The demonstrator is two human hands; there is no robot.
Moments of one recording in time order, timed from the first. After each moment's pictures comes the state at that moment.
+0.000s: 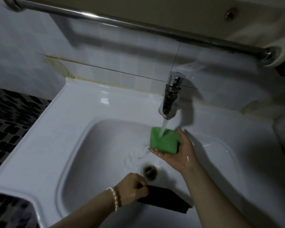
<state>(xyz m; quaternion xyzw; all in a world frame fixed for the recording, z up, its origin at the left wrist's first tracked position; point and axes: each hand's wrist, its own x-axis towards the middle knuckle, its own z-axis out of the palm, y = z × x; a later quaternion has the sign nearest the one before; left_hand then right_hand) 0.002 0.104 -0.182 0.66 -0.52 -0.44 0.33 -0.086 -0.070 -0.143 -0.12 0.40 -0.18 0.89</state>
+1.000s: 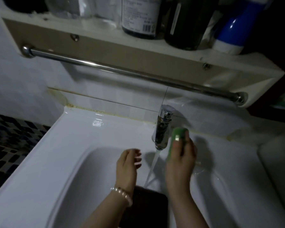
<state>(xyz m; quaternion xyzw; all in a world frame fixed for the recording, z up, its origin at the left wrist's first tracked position) 0.017 0.027 -0.082 0.64 -0.08 -0.31 0.70 -0.057 -0.046 -0.062 -0.58 0.48 -0.48 0.44</state>
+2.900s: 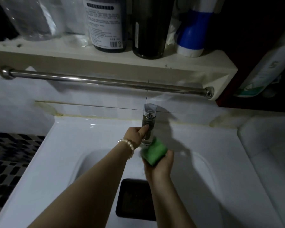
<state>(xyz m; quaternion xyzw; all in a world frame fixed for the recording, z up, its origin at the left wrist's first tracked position) 0.054 -0.056 -0.048 0.77 -0.33 -0.35 0.41 -0.047 -0.042 -0.069 -0.05 0.43 -0.45 0.78</state>
